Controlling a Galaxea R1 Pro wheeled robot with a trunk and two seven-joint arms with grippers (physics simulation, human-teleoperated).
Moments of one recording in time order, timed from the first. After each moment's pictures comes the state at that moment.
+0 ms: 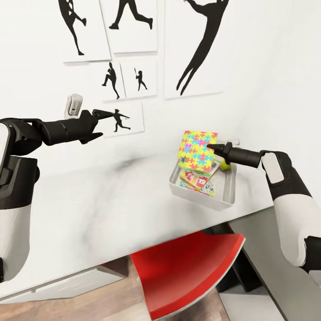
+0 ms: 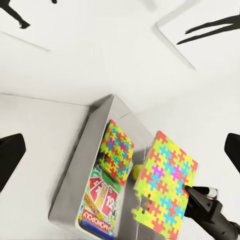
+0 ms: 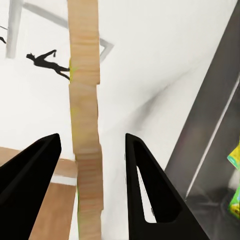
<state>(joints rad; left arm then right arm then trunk) -1.15 0.30 -0.12 -1.61 1.86 0.82 0.85 -1.20 -0.23 -0.14 -0.80 -0.62 1.04 0.66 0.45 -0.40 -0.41</state>
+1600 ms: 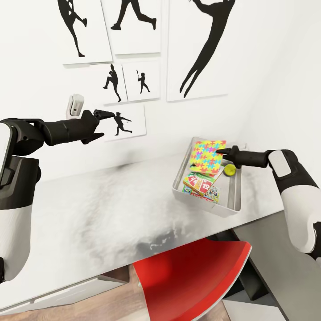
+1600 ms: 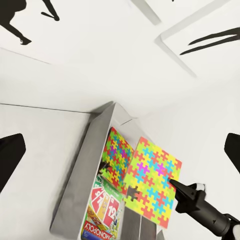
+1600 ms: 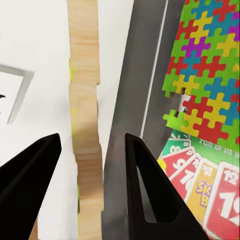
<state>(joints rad) -1.15 0.30 -0.12 -1.61 1.86 0.81 0.85 -1.29 -0.29 -0.15 -0.61 -0.63 1.04 0.43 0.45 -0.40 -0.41</state>
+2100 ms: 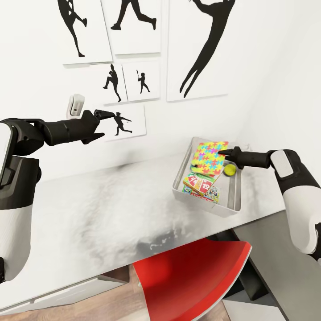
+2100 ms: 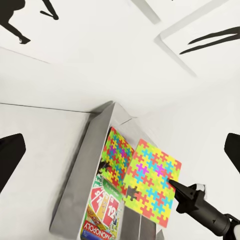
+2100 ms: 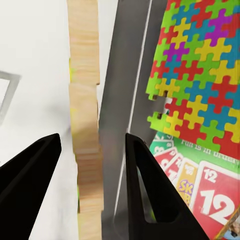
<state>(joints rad) -1.15 0.30 -0.12 -1.61 1.86 0.81 0.85 -1.29 -0.30 -0.16 -0.62 -0.63 1.04 0.39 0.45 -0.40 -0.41</state>
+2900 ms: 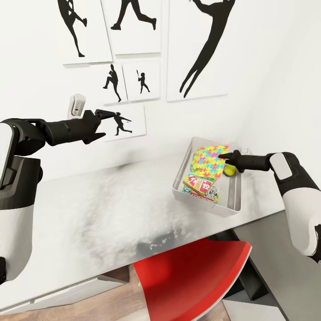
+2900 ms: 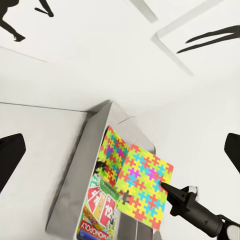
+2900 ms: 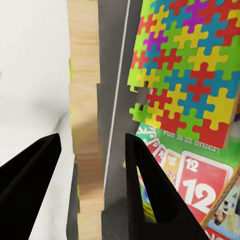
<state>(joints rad) -1.15 0.29 -0.13 -1.61 1.86 0.81 0.85 -1.27 -0.30 -0.15 -0.61 -0.62 1.04 0.35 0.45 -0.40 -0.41</state>
